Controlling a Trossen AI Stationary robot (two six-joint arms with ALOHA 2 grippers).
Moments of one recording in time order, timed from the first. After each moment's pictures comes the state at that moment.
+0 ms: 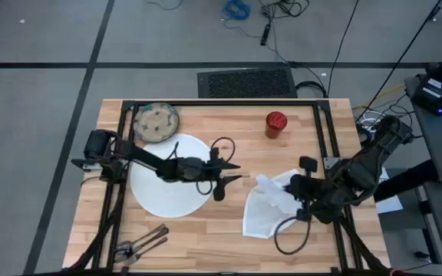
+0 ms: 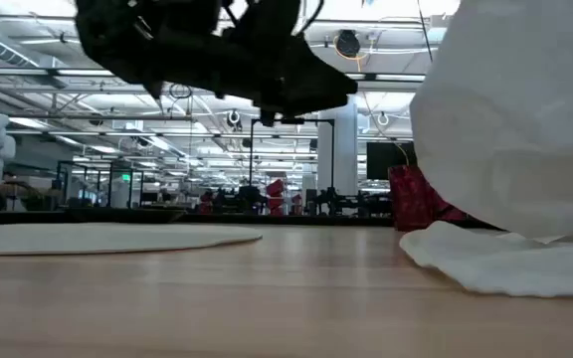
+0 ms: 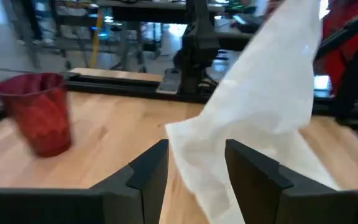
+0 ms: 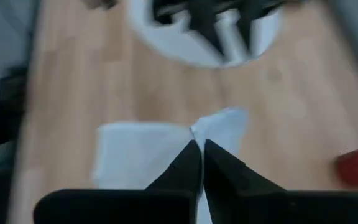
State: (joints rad) left arm -0.08 1.83 0.84 0.85 -0.07 -0.07; right arm 0.76 1.27 1.36 -1.16 0.49 0.79
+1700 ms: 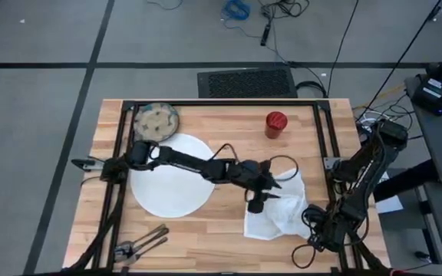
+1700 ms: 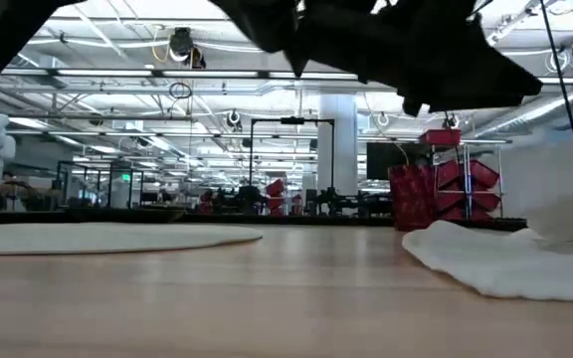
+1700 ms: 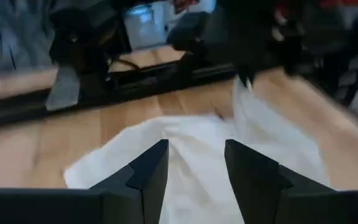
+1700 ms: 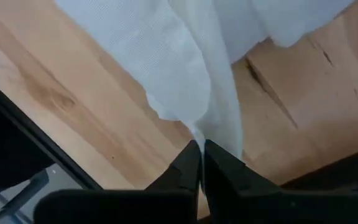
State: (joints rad) left arm -0.10 2.25 1.73 0.08 0.16 0.01; right arm 1.06 1.35 0.77 -0.76 -0.05 1.79
